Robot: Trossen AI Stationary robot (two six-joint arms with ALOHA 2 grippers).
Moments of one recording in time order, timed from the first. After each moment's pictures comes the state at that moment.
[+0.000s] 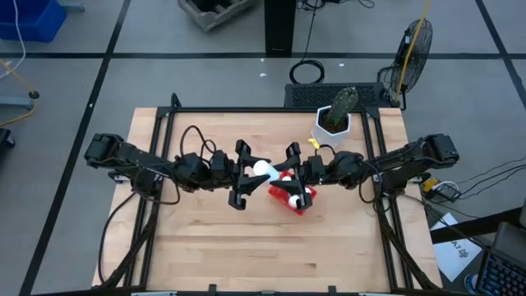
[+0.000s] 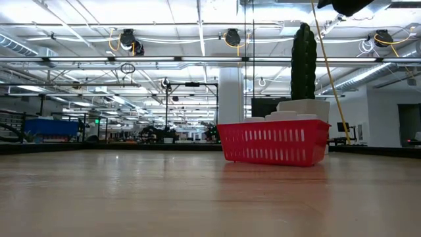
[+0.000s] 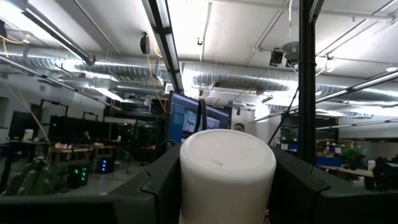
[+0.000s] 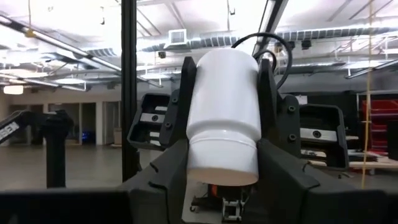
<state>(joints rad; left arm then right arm) -0.20 1.52 0.94 1.12 -0.14 -0.01 0.14 1.47 0.81 1.06 -0.03 0.04</state>
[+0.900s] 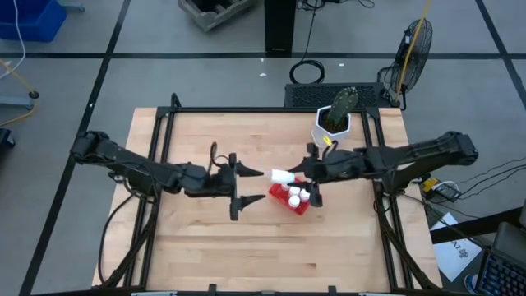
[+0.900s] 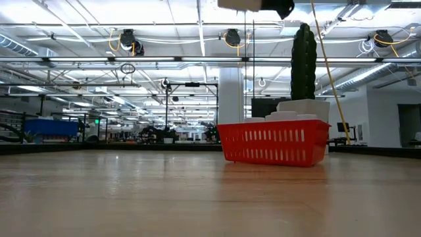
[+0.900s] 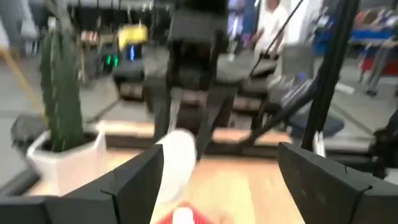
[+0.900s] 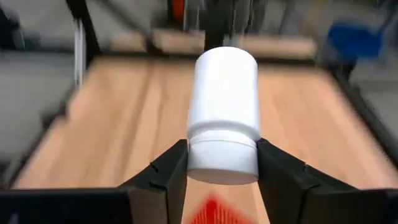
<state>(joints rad) -0.30 1.34 0.94 0.37 -0.34 -0.06 0.17 1.20 1.01 -0.24 0.16 0.04</state>
